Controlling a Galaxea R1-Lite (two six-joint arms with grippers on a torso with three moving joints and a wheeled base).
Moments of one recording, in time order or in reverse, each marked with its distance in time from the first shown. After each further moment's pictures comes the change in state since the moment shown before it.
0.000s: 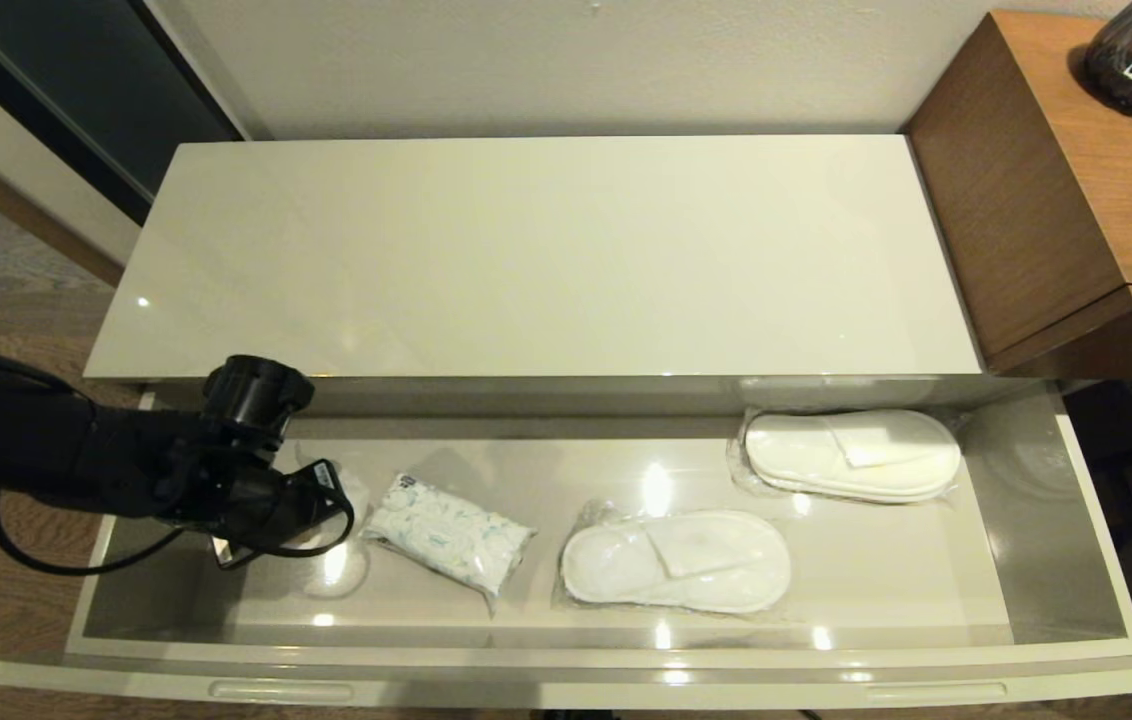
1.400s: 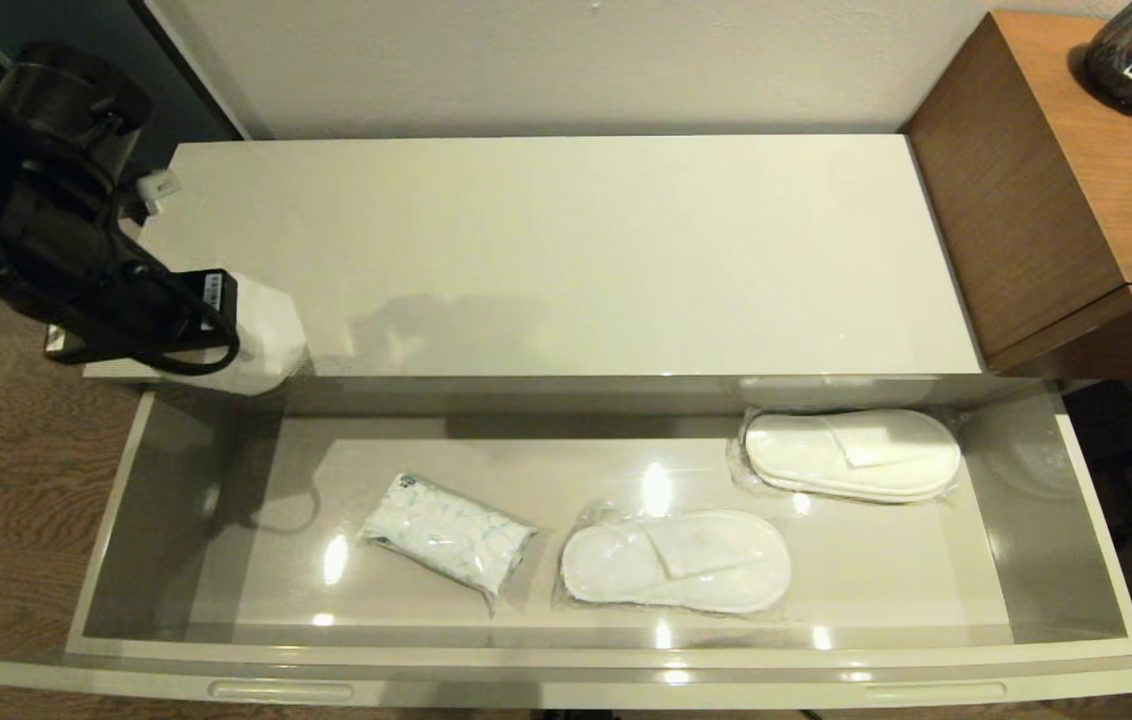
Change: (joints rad) left arm 0.040 -0.125 -0.827 0.819 0.013 0.401; right arm 0.000 0.000 0.000 0.000 0.000 0.000
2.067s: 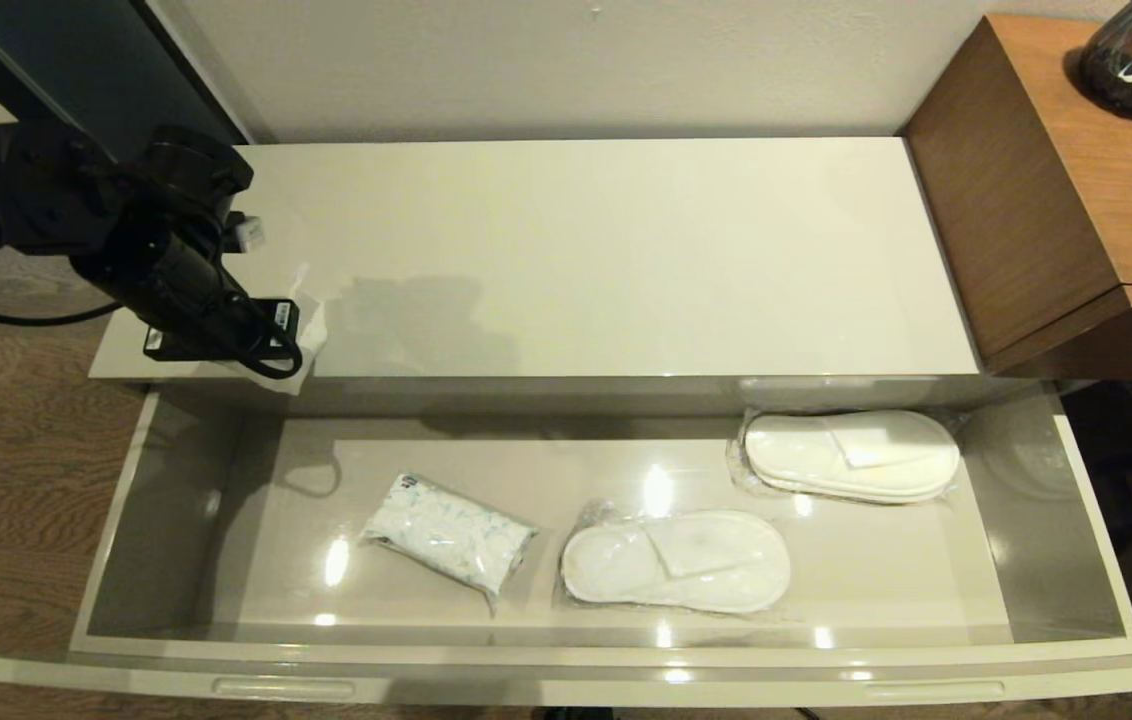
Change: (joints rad) left arm 0.038 0.274 -0.118 -0.089 0.004 0.120; right arm 0.000 0.000 0.000 0.000 0.000 0.000
